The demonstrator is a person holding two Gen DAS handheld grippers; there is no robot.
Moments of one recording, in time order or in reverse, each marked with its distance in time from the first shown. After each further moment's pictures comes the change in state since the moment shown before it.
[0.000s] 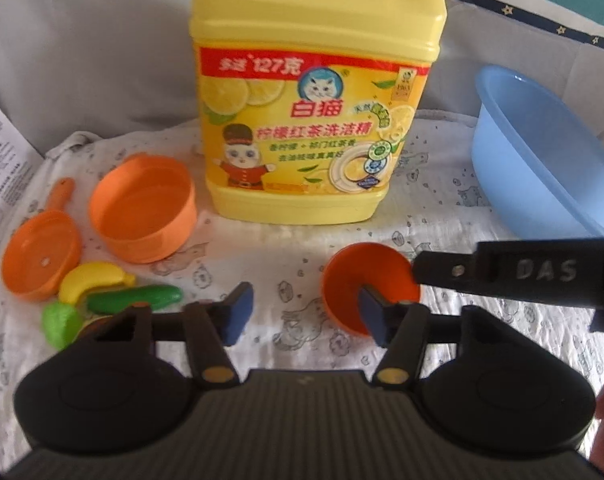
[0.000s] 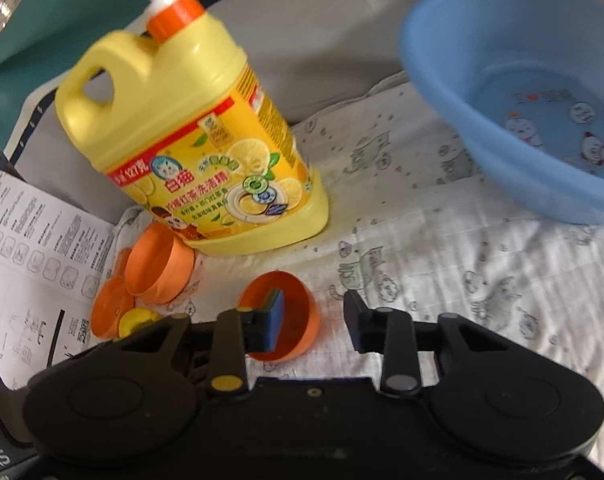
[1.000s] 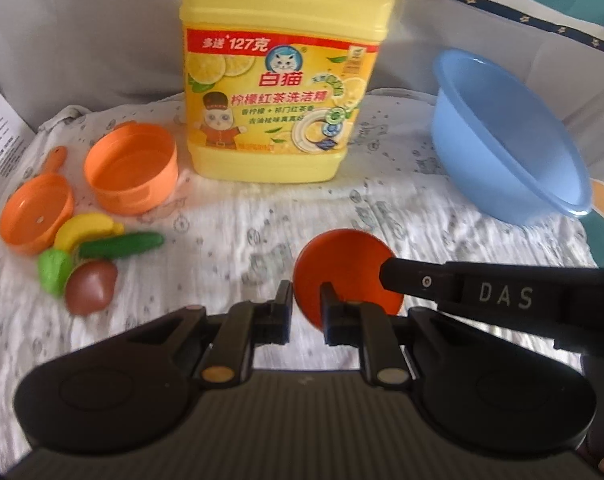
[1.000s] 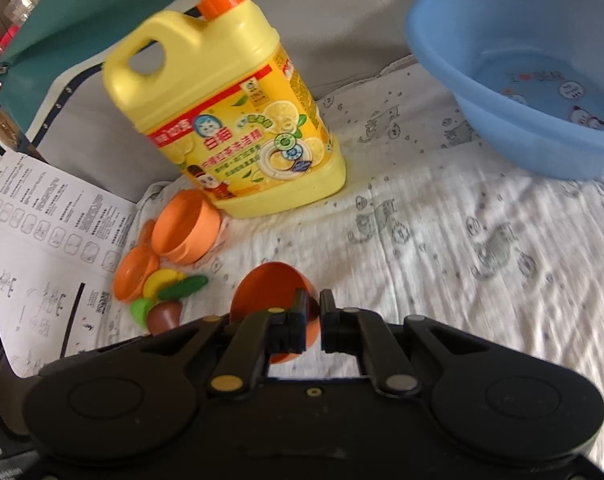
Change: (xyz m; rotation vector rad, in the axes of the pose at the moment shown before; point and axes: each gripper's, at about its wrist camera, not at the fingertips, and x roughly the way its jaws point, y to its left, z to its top) left arm -0.043 -0.011 -0.029 -0.015 0.053 -0.069; right arm -0.042 0.008 -0.043 -0.003 0.003 0.034
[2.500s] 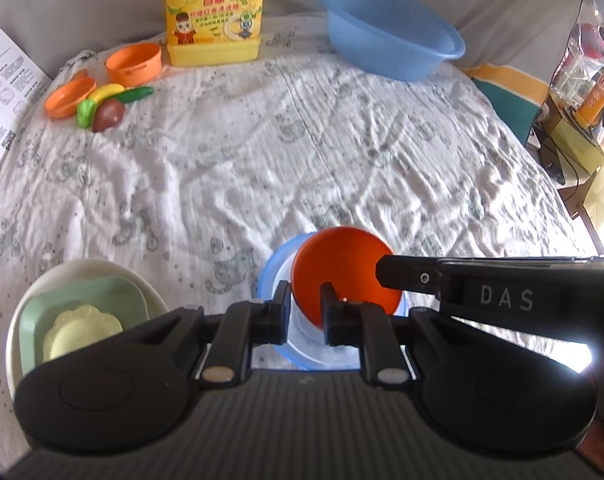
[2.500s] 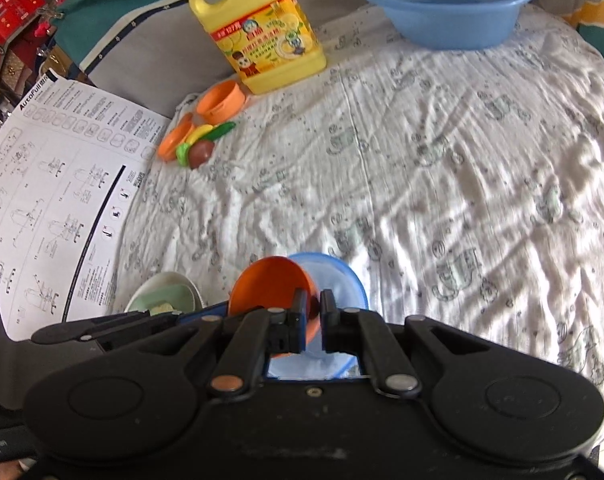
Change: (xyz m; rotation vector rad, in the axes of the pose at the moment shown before) left arm -0.144 -0.058 -0.188 0.104 0.083 -0.035; right arm -0.167 -0.010 -0.185 -0.029 0.066 -0.006
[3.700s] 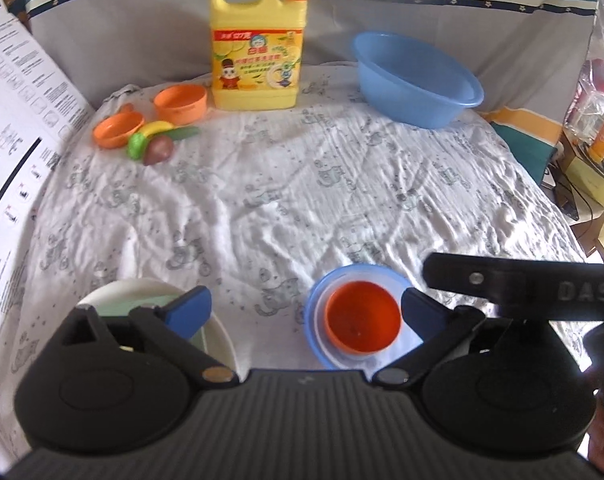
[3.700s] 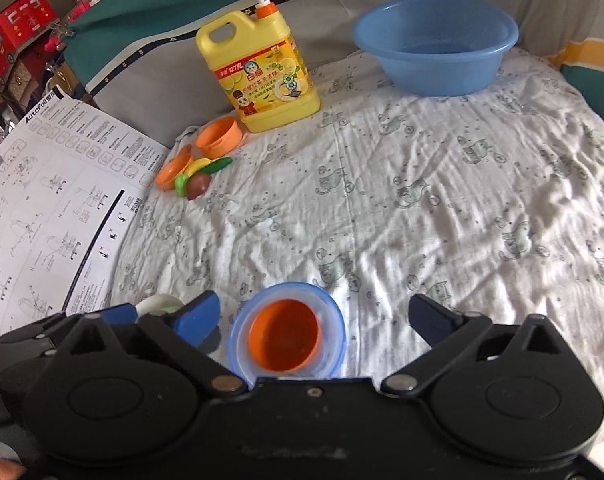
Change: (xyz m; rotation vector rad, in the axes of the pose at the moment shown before) left arm -0.041 0.019 -0.007 -0.038 -0.139 0.079; right arm -0.033 0.001 -0.003 -0.038 -0.129 -0.044
